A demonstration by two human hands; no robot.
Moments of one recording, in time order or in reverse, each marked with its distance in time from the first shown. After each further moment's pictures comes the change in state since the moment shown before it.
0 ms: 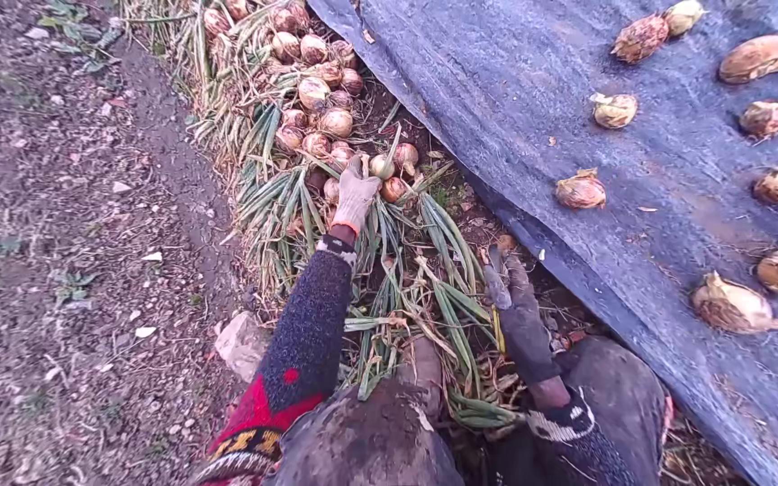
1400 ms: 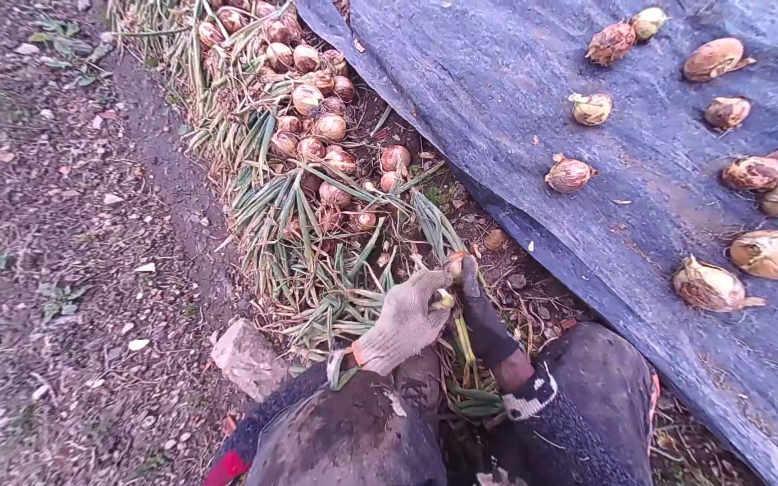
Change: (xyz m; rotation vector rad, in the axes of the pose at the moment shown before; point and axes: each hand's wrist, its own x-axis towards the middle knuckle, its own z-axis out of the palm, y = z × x) left_hand -0.194 0.001 0.017 -0.082 -0.438 0.382; right_hand -0.017 -0.005 0.039 0.521 -0.355 0.254
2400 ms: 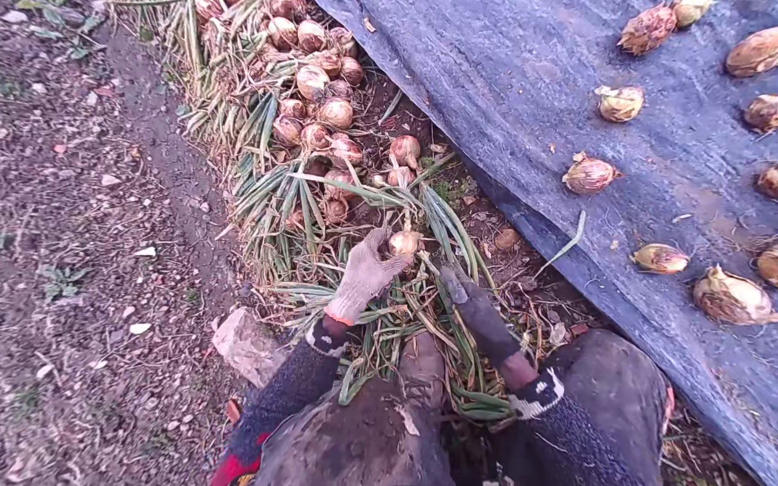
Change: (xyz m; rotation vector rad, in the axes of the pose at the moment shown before) left_hand 0.043 -0.096 -0.043 -0.099 0.128 -0.322; right_hand 0.024 0.019 -0.002 -0.426 -0.010 0.065
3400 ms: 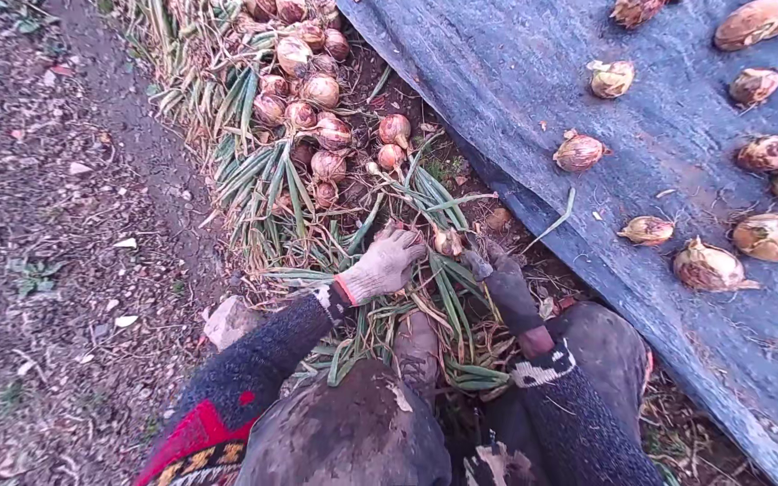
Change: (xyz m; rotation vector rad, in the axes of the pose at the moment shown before) left_hand 0.005 -0.030 0.046 0.666 -0.379 0.648; right_hand 0.002 0.013 -0.052 -0.120 0.254 -0.040
